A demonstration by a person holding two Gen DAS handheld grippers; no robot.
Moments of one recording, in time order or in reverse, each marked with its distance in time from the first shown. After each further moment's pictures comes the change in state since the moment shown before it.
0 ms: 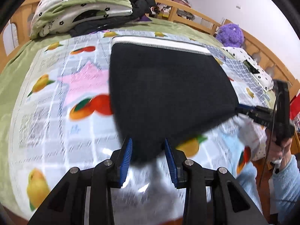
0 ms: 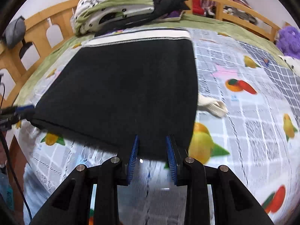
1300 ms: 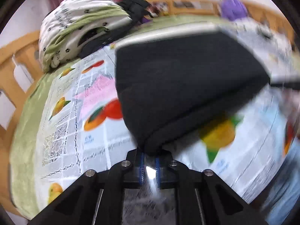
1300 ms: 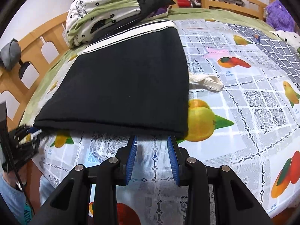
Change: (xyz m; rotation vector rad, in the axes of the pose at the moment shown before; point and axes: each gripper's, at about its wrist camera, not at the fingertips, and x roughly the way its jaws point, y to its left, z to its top) left arm 0.021 -0.025 -0.009 0.161 -0.110 0.267; right arm -0.002 -0.003 -0.021 0.114 0.011 0.032
